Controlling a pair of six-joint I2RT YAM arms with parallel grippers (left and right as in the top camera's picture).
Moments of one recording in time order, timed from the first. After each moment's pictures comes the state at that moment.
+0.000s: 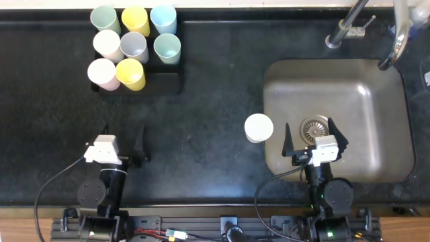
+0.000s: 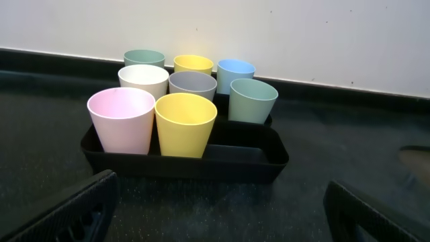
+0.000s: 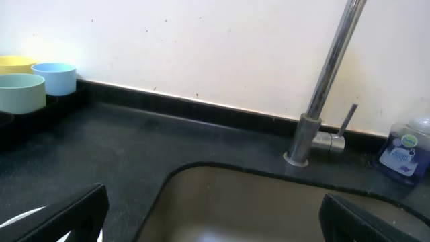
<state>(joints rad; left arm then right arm) -0.06 0.01 0.01 -0.08 0.03 -0.15 0.13 0.01 0.02 -0.02 0.01 -0.11</state>
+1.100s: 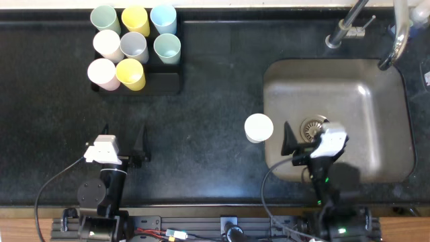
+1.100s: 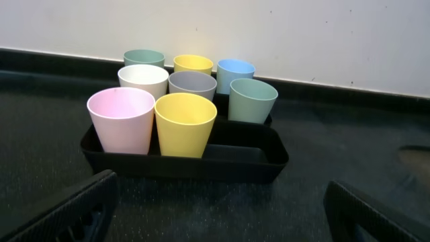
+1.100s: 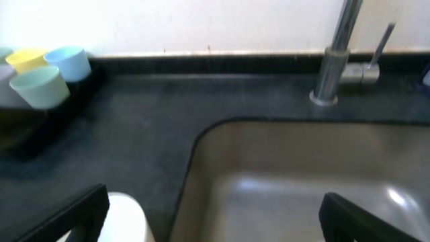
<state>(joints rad) -0.06 0.01 0.01 -0.08 0.04 -0.15 0.13 0.34 0.36 -0.32 -0.02 0.11</state>
